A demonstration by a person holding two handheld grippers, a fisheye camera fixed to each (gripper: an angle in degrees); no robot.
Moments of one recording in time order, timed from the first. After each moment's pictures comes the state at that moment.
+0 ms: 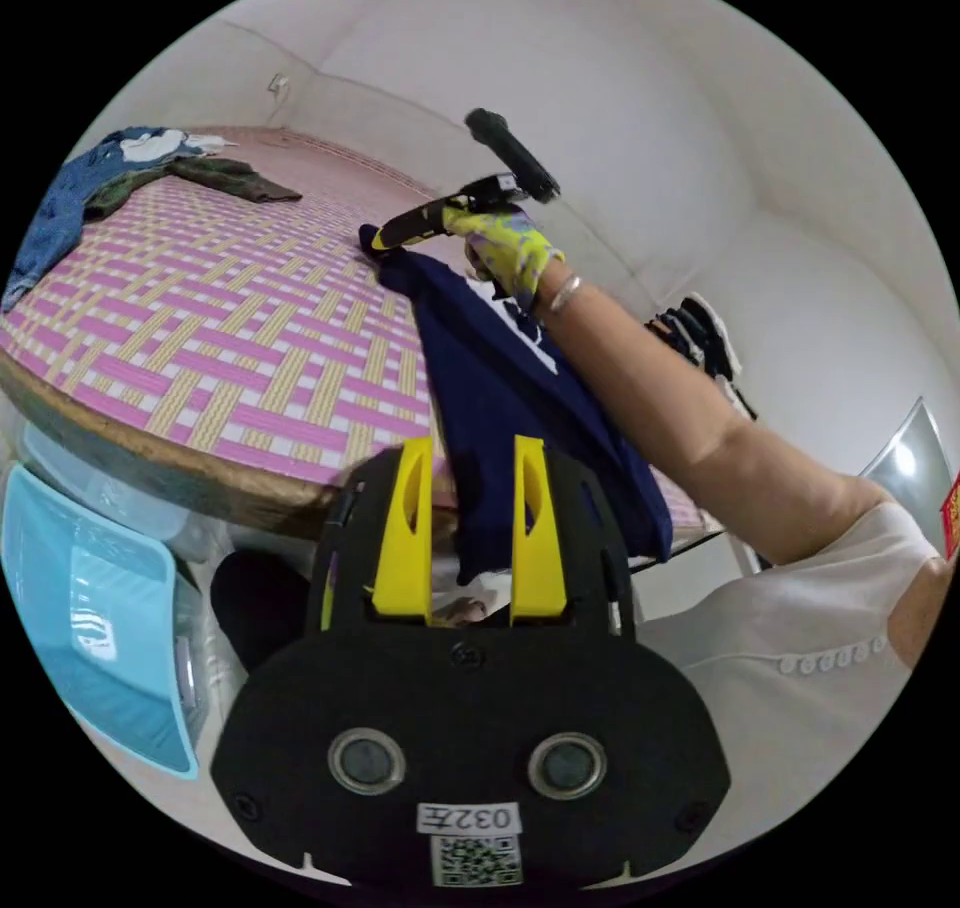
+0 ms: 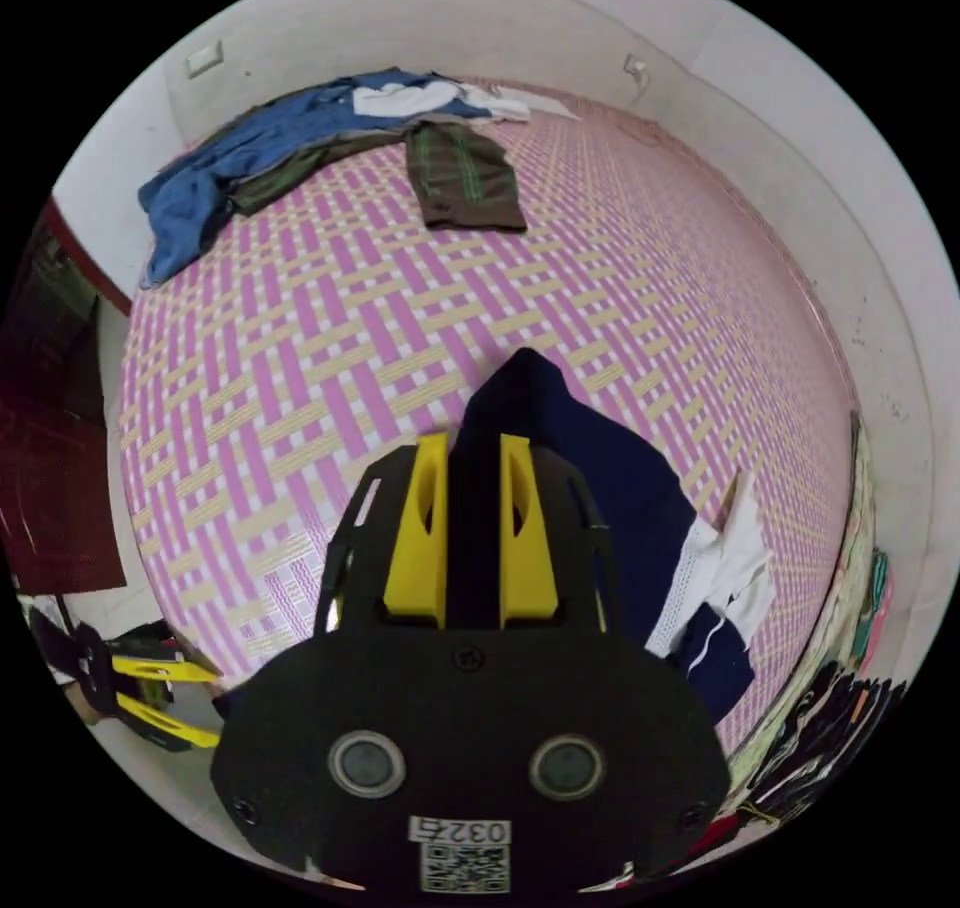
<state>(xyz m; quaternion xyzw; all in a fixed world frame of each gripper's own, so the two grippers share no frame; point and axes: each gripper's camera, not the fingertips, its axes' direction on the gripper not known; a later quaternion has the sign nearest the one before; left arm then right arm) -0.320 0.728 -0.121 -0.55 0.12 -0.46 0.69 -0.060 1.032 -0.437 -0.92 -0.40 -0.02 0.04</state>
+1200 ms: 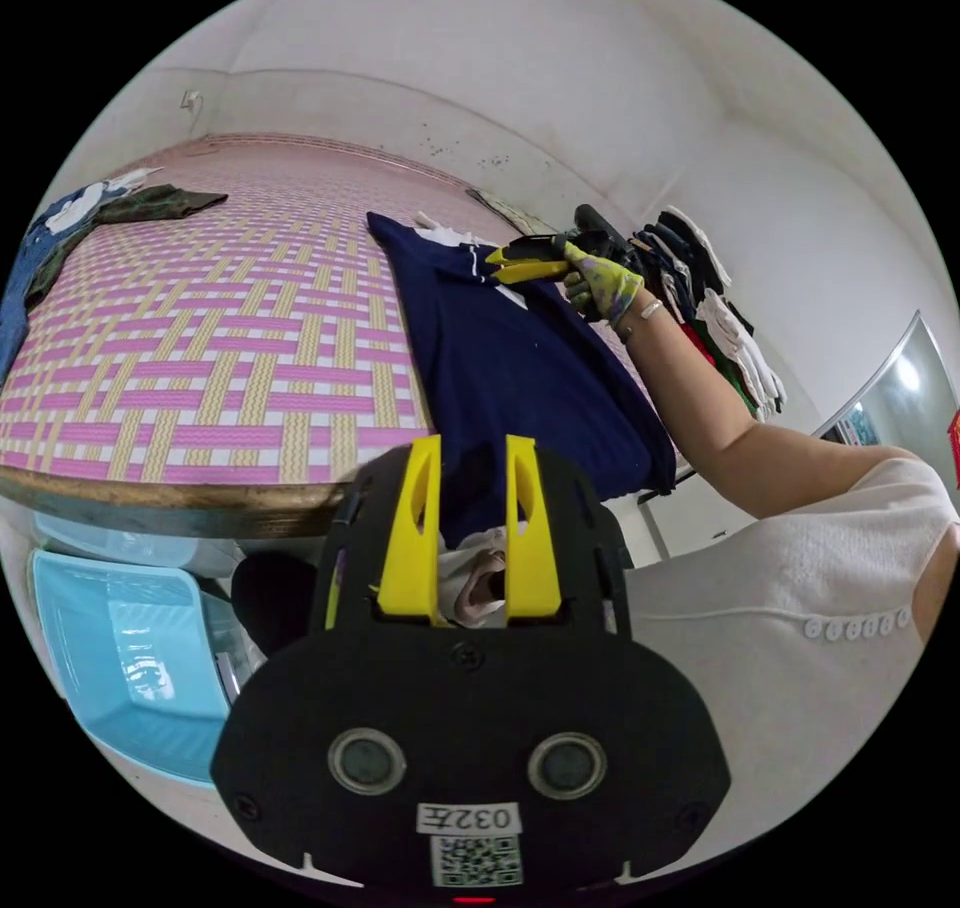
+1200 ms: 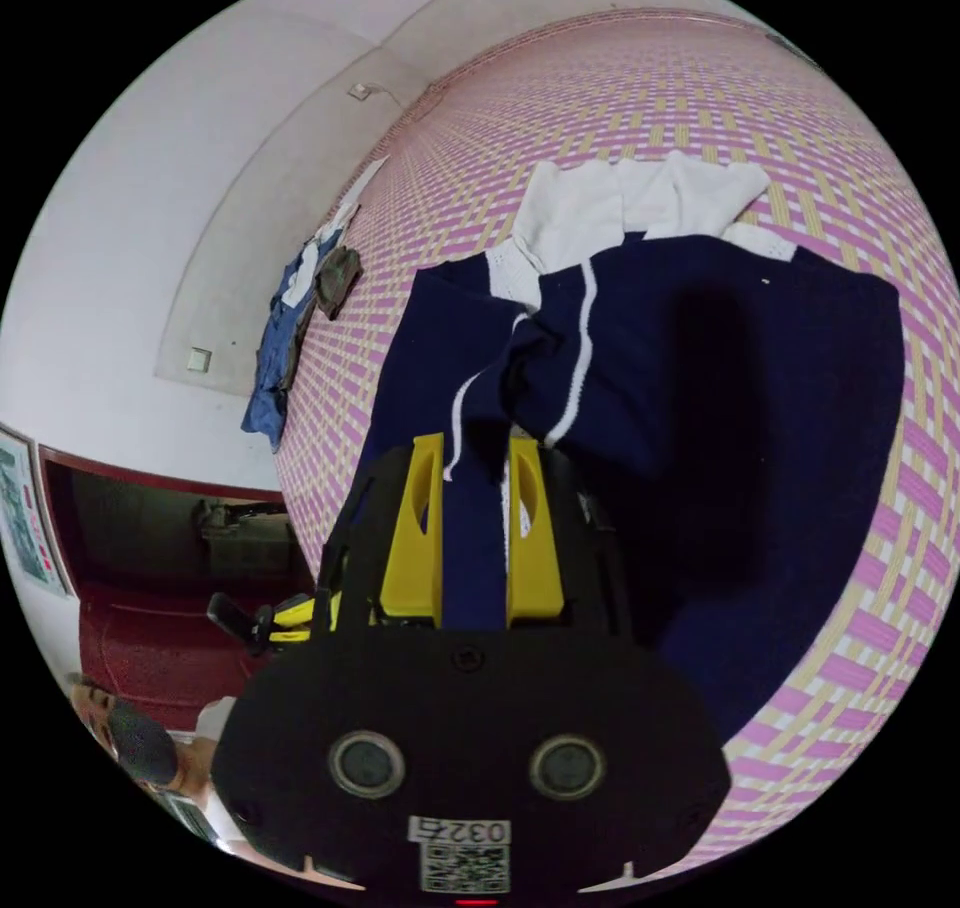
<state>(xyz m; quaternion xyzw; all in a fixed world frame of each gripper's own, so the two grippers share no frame) -0.255 0.740 -0.109 -0.59 0.20 -0.40 0.67 0.293 1.085 -0.338 -0.94 -0.08 0.33 -0.03</state>
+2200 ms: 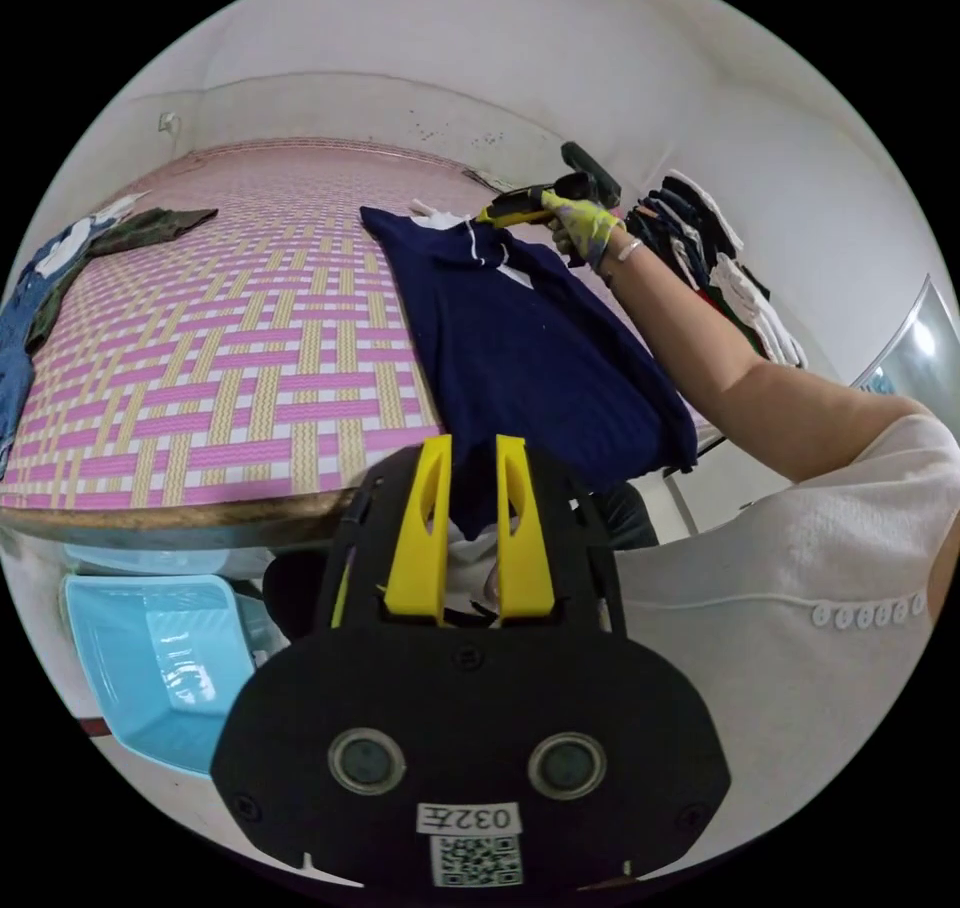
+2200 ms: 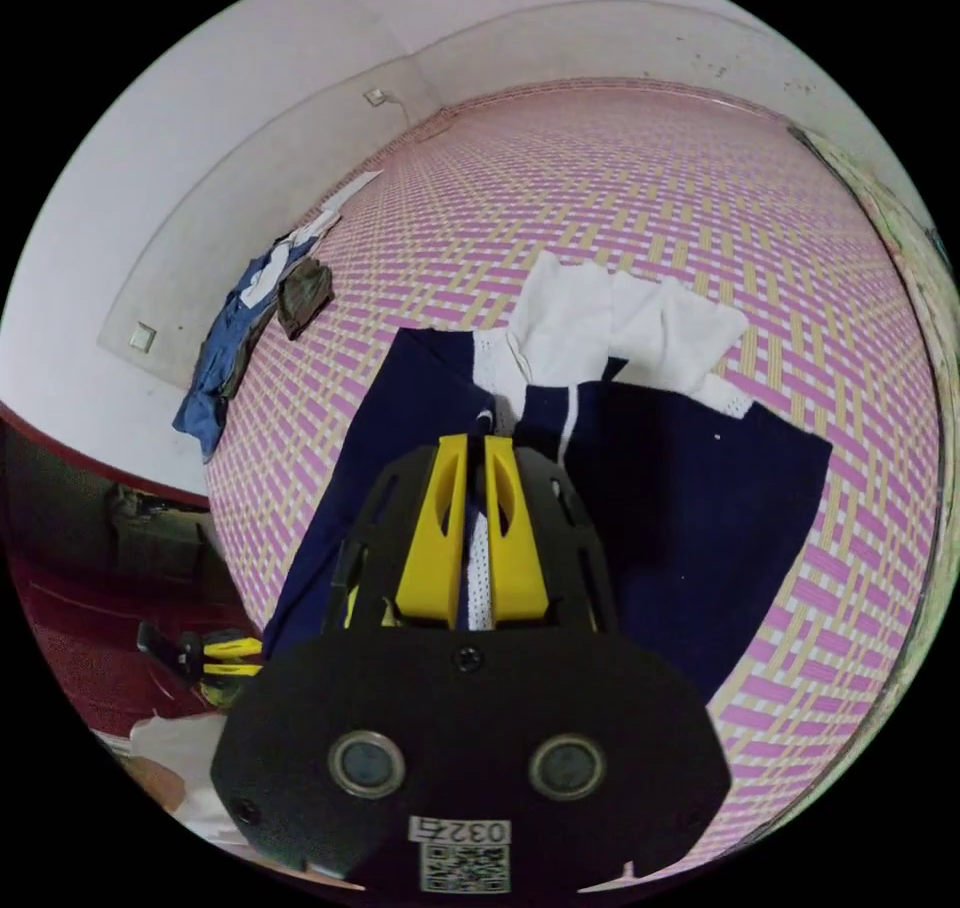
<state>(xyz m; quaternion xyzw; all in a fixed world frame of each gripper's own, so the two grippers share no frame) -0.263 0.733 -0.121 -0.63 0.21 -0.34 0.67 0.214 1.122 -0.299 -0.97 -0.14 0.19 0.04</state>
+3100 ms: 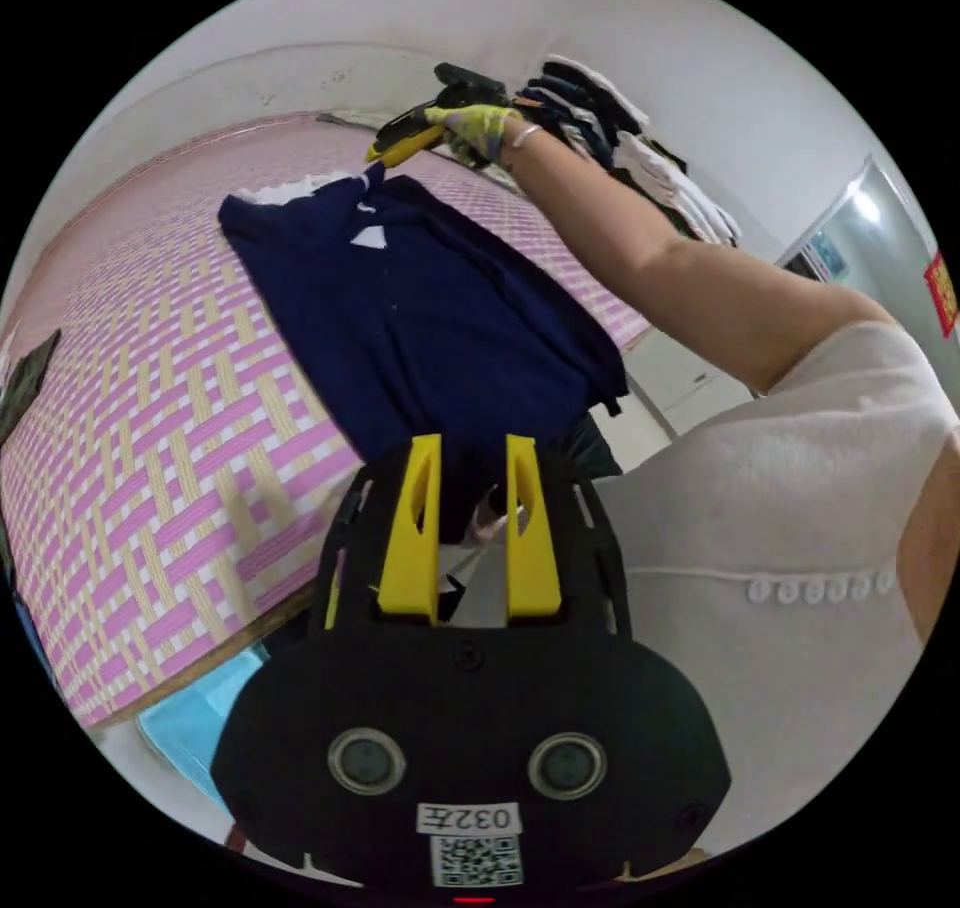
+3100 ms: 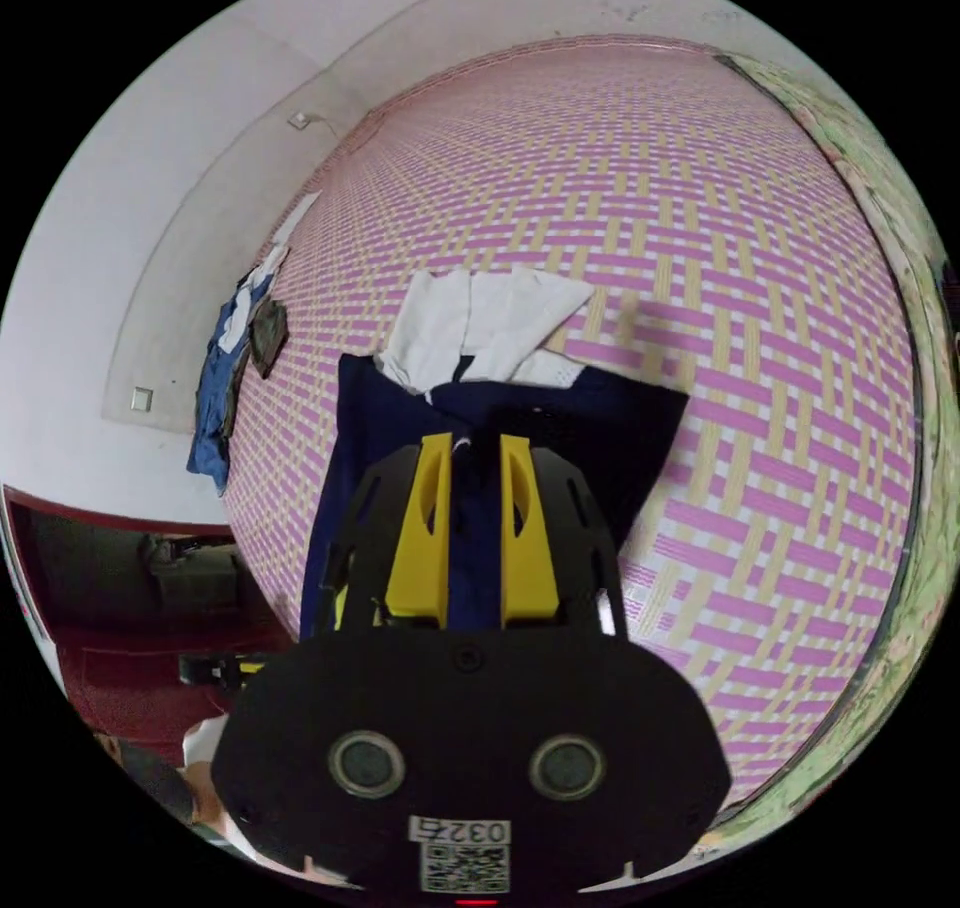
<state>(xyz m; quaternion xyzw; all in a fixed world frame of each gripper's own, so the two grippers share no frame) -0.243 0.704 -0.074 -0.62 0.40 -0.25 0.62 0.365 1.186 -0.326 -0.97 -0.05 0.24 0.00</state>
